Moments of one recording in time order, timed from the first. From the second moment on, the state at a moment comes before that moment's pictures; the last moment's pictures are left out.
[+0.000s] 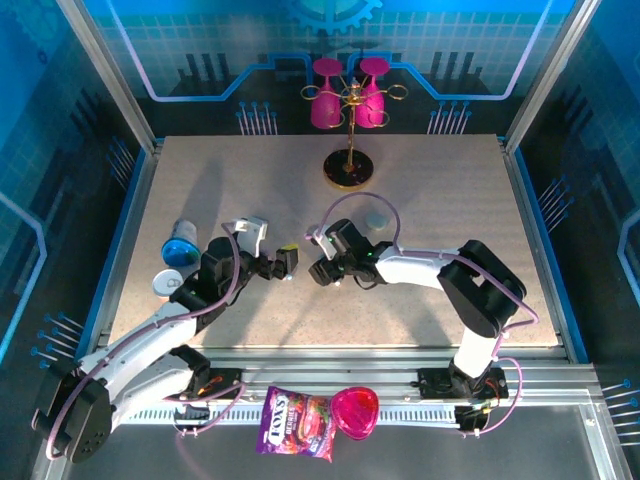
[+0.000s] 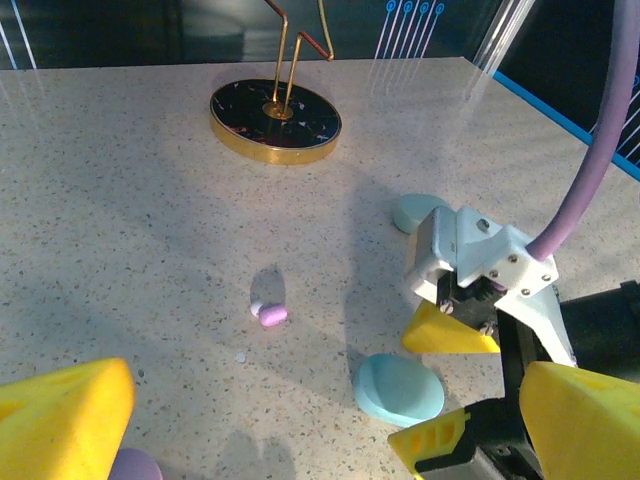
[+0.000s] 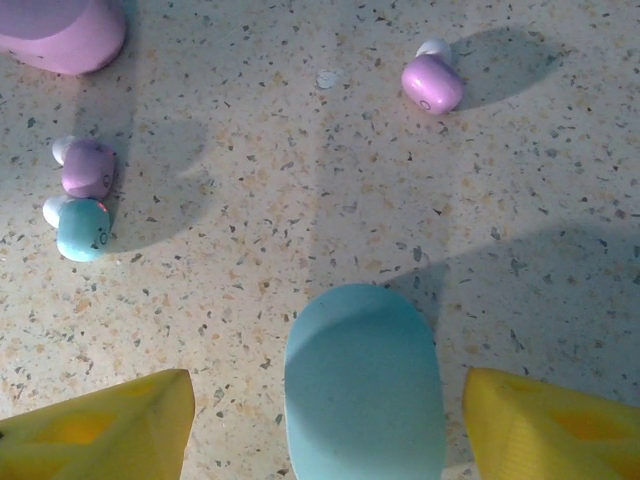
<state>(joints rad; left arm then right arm) -0.49 0.94 0.45 0.15 0.04 -0.23 0.77 1.76 0.96 -0.10 -0.02 0.07</state>
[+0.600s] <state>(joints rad) -0.49 0.95 0.45 0.15 0.04 -0.23 0.75 1.79 0.95 -0.09 -0.01 0.06</state>
